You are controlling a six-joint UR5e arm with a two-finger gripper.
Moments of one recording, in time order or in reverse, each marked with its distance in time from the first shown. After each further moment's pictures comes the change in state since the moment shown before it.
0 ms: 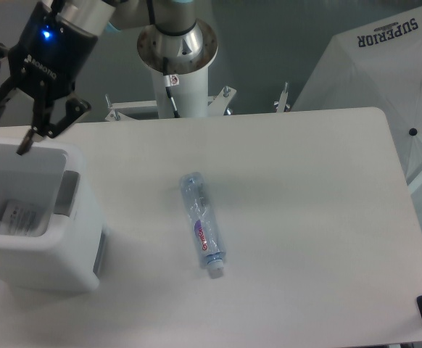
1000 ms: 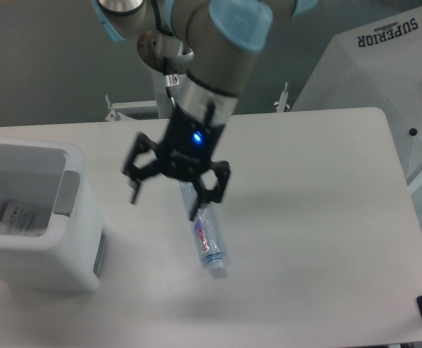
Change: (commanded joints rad) arm 0.221 -0.208 -0.057 -0.009 0.303 -0.014
